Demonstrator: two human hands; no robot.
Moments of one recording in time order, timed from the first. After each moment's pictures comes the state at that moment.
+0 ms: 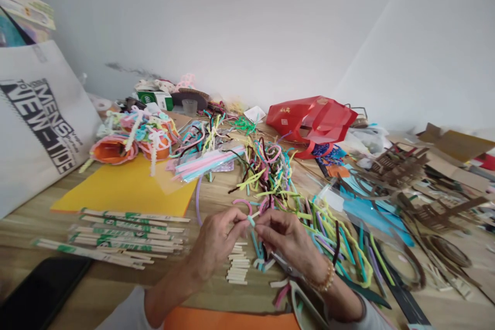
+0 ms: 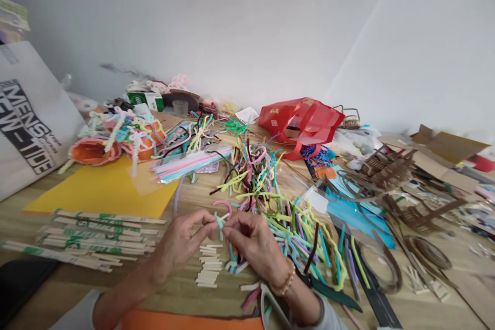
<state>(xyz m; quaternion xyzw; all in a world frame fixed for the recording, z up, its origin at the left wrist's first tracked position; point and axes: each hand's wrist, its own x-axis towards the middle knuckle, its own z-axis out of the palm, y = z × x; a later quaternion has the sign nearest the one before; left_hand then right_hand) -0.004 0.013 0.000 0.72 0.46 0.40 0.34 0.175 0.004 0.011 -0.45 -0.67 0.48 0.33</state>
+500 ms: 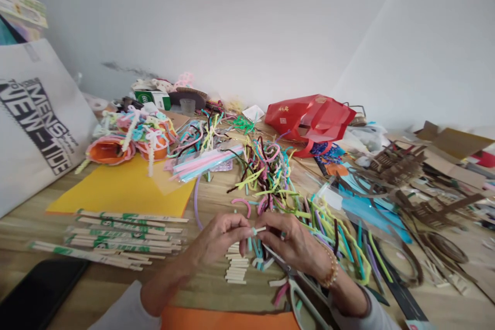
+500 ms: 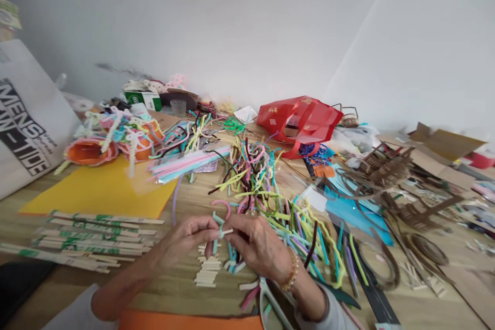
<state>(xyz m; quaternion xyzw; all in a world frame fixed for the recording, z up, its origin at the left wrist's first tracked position) -0.007 0.022 -0.009 0.63 0.33 0.32 0.63 0.188 0.005 0.028 -0.38 -0.84 0.29 0.23</state>
